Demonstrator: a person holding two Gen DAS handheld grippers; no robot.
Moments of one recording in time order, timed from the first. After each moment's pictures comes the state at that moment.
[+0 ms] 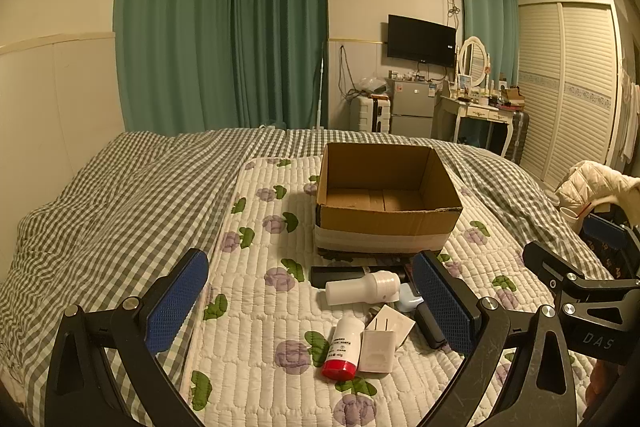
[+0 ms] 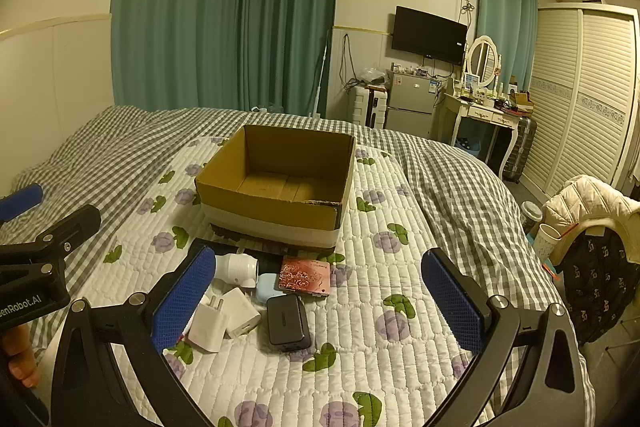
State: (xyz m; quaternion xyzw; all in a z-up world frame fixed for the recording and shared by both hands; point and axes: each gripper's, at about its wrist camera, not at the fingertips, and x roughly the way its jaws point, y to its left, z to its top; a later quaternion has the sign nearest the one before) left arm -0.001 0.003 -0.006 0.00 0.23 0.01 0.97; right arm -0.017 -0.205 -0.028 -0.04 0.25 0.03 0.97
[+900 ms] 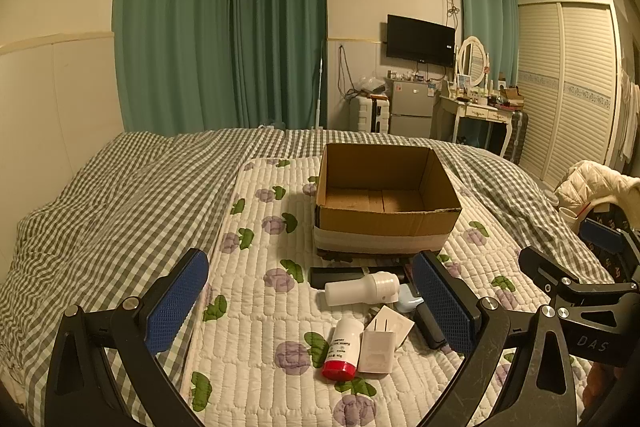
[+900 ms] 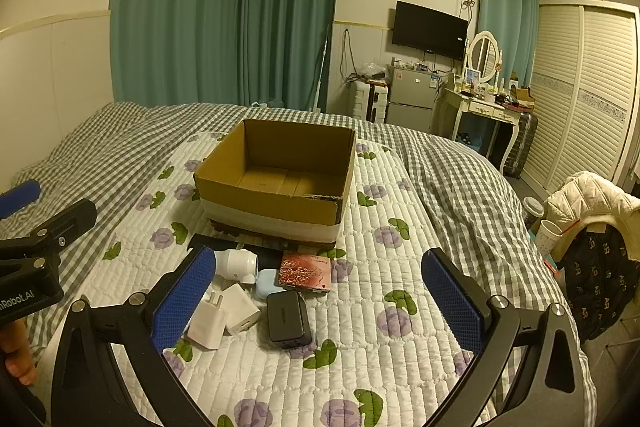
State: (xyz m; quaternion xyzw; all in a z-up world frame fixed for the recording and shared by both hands) left arm -0.002 0.004 -0.008 0.00 0.23 0.01 0.97; right arm -0.017 -0.205 -0.034 -0.04 0.26 0.03 0.97
